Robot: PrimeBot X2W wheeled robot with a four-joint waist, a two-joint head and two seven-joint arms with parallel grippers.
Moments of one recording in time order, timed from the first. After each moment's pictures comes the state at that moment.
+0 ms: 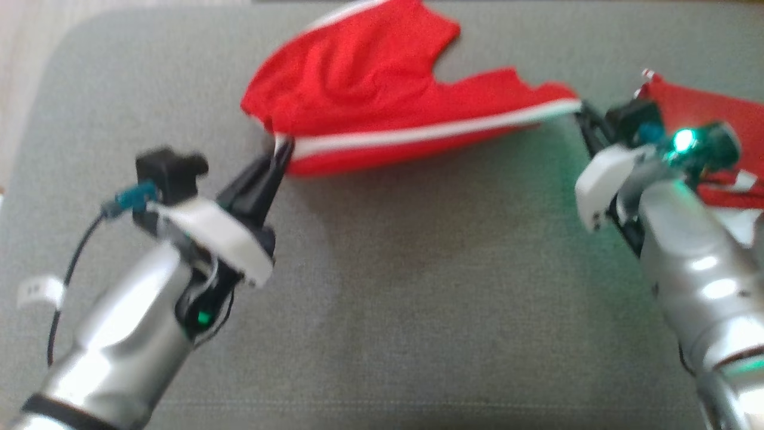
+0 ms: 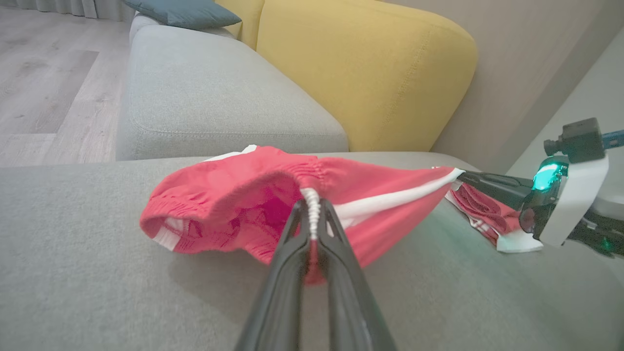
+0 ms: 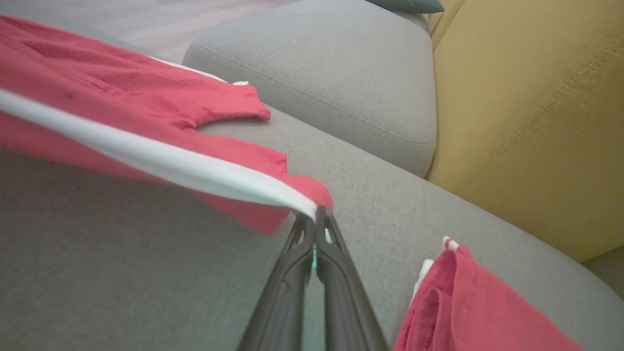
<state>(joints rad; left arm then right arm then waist) -0.62 0.39 -0.80 0.44 -0.84 -0.13 -0.25 -0.92 -0.17 0.30 1.26 -0.10 0.13 -0.25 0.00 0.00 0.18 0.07</state>
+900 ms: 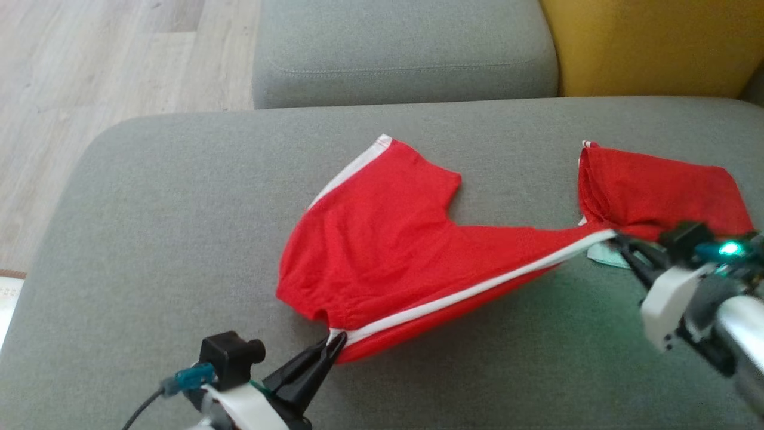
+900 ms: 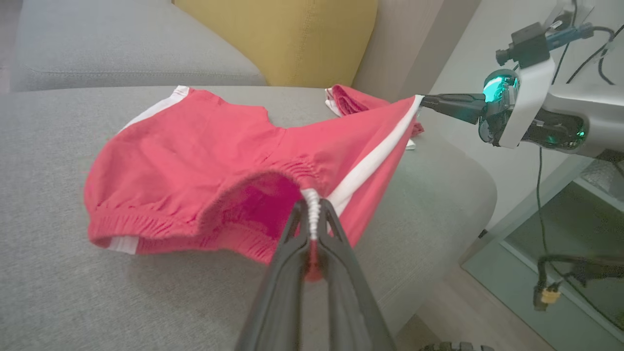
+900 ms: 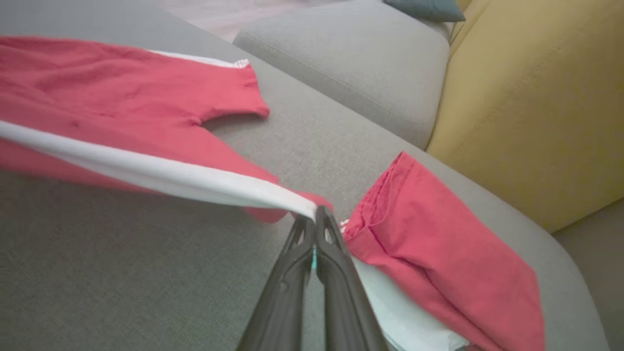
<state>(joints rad) -0.17 0.51 -0.93 0.09 -0.79 -0.05 -0.22 -0.45 -0.61 0.76 0.59 0.44 0.13 -0.06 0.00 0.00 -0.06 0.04</state>
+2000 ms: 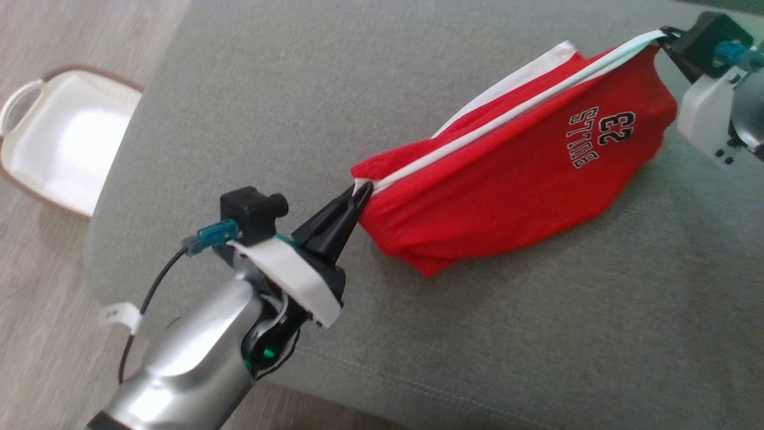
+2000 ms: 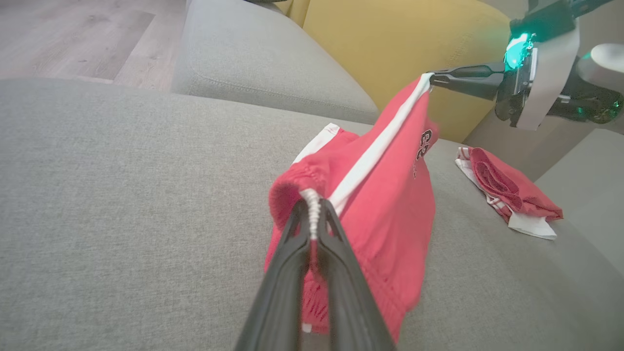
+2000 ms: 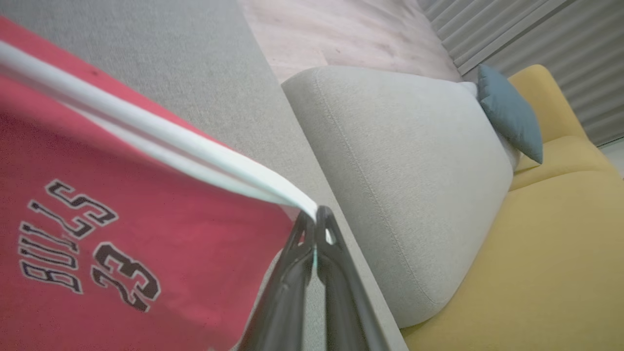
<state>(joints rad) -0.54 0.29 -0.87 0.34 -0.80 -0.12 -0.24 -1.08 -0.75 1.07 0.54 0.33 0.13 0.17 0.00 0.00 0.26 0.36</state>
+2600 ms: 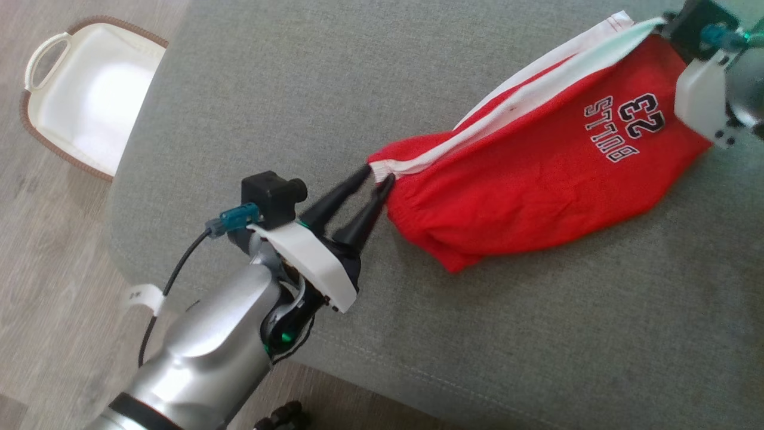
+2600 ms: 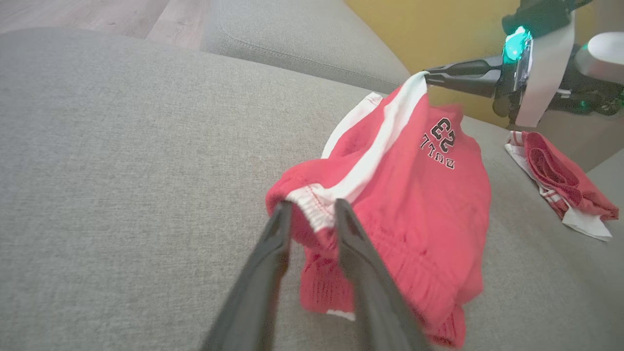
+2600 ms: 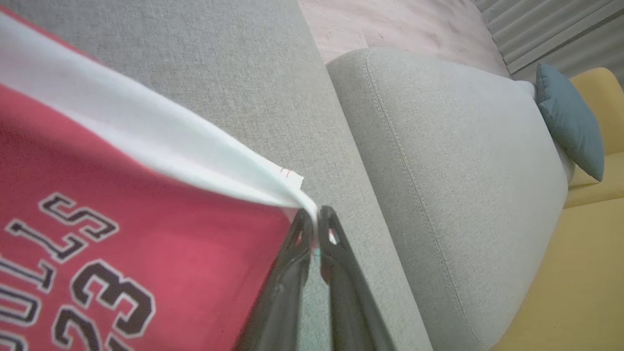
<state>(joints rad) -0.61 0.21 -0.89 0.44 -0.80 -0.12 -0.25 -1.23 -0.70 1.28 0.71 0.37 0.13 0.13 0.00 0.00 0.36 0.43</state>
